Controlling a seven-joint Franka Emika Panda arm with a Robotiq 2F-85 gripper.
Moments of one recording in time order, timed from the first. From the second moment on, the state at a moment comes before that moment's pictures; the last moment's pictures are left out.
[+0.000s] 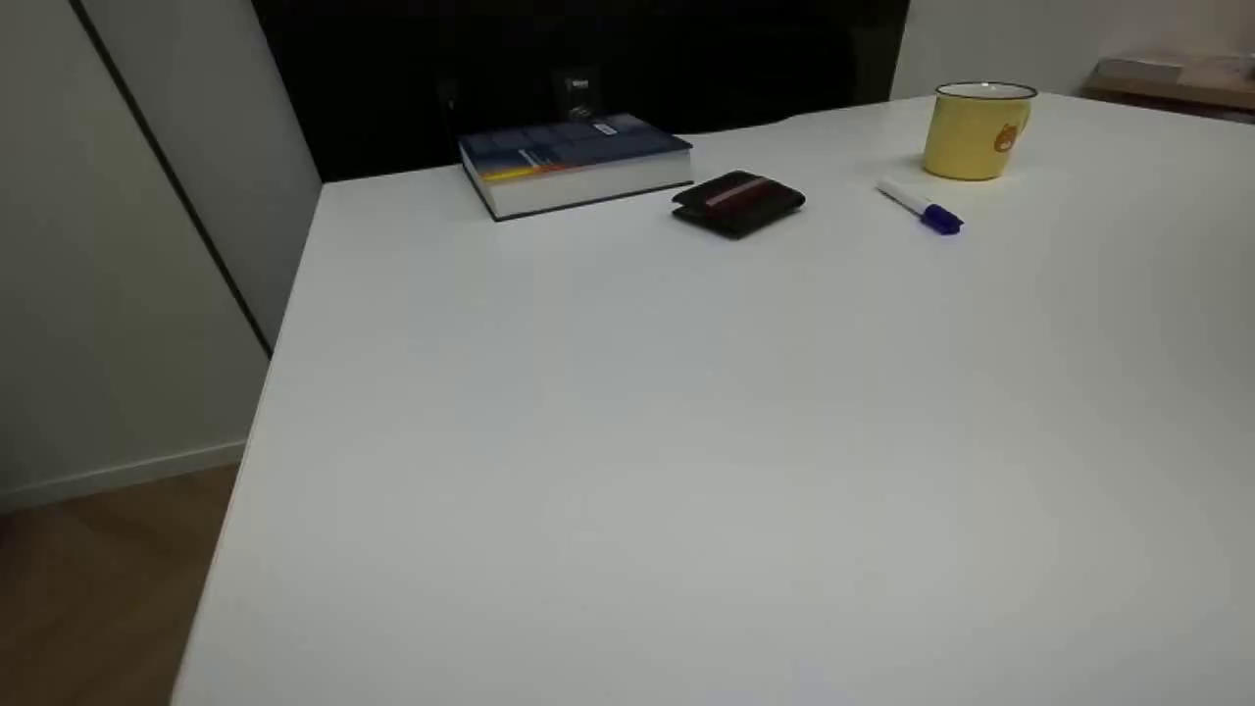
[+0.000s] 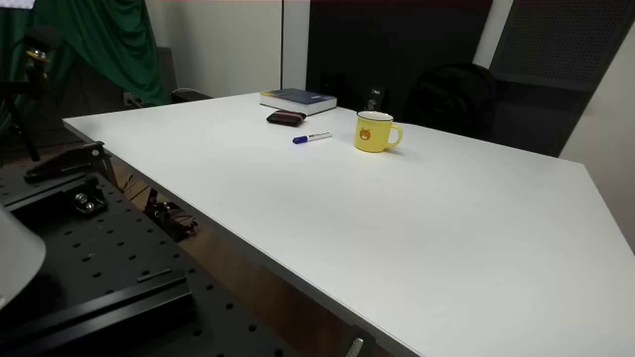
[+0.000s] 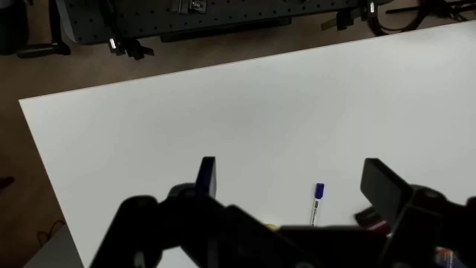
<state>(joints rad) -0.07 -0.75 -0.09 -2.36 0.00 1.56 0.02</state>
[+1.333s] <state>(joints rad) -0.07 -0.57 -0.05 -2.37 0.00 1.81 0.02</state>
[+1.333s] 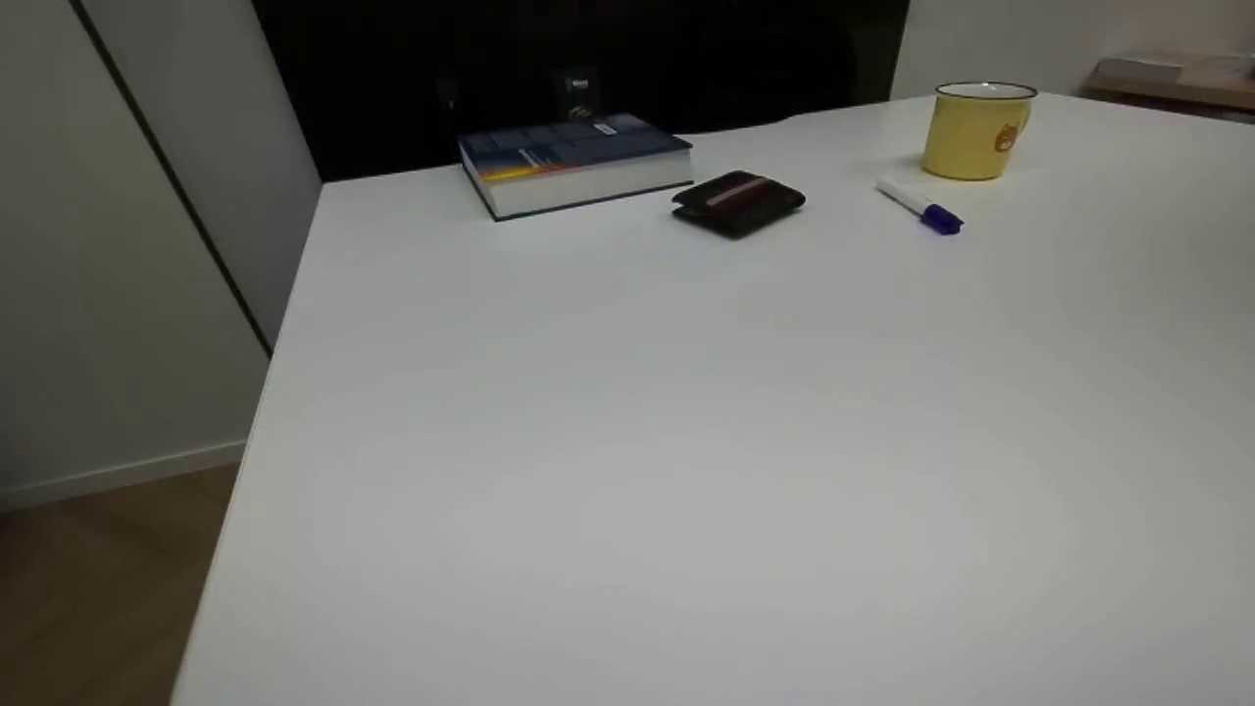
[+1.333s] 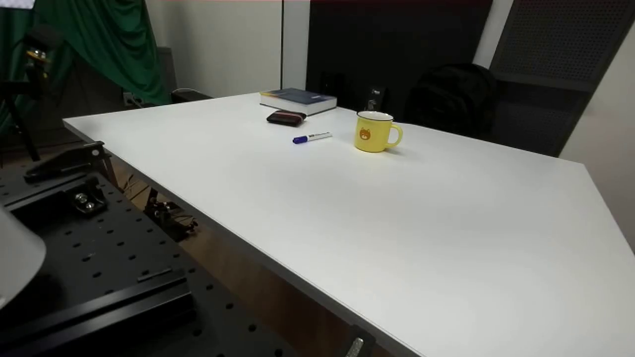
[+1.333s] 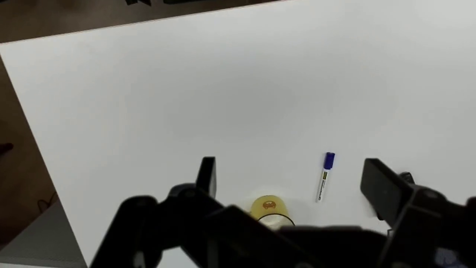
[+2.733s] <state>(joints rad) -0.01 0.01 0.01 -2.11 0.00 2.06 0.14</state>
